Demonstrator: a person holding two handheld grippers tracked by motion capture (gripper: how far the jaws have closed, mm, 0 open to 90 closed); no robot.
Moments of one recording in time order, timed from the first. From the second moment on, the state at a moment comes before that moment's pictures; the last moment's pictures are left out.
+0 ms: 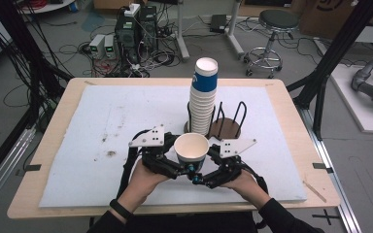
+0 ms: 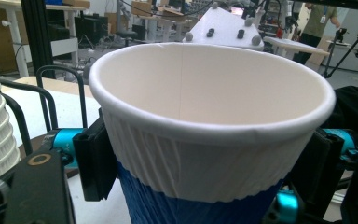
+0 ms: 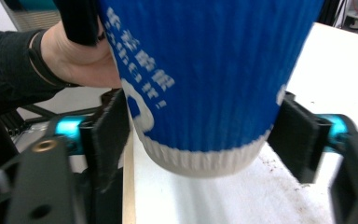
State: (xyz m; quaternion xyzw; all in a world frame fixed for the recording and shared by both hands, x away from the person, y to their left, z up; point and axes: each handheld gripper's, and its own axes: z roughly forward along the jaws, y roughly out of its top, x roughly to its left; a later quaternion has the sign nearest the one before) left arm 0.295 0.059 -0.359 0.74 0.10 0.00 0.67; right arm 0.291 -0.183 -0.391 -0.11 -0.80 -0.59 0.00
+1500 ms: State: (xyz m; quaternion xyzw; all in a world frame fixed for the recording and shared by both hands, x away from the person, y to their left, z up) left arm 0.294 0.057 -0.358 0.73 0.09 -0.01 0.68; right arm 0.289 -0.183 -0.386 -0.10 -0.78 -0.61 0.00
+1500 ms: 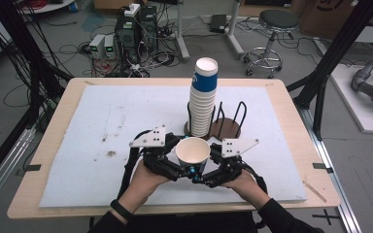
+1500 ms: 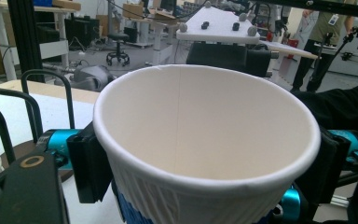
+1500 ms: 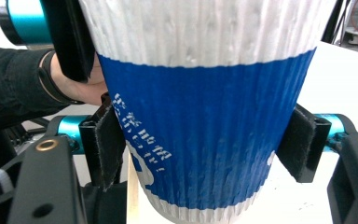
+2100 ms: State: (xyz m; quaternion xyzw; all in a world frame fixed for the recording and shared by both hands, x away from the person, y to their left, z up) left arm 0.296 0.067 -0.356 0.73 0.10 0.01 0.67; right arm 0.292 -0.199 -0.380 -0.11 -0.79 -0.60 -0.02
